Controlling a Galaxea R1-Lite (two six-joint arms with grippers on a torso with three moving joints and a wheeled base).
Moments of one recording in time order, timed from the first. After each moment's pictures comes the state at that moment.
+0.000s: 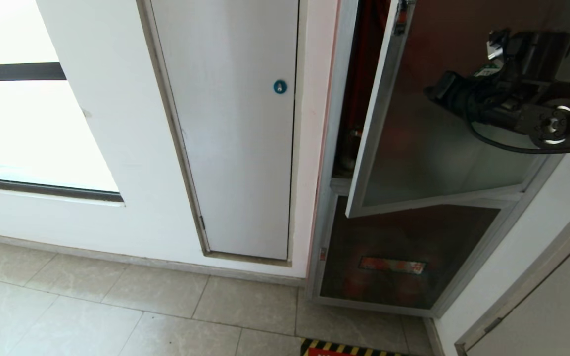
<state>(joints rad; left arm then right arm) -0.01 0.00 0.00 0.00 -0.02 0.02 0.03 1.99 -1.74 -0.28 0.11 0.41</state>
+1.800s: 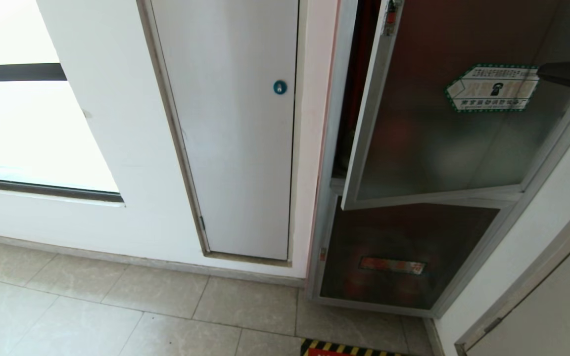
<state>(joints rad) -0.01 0.00 0.00 0.00 -0.02 0.02 0.00 1.27 -1.26 -0.03 0.20 0.35</state>
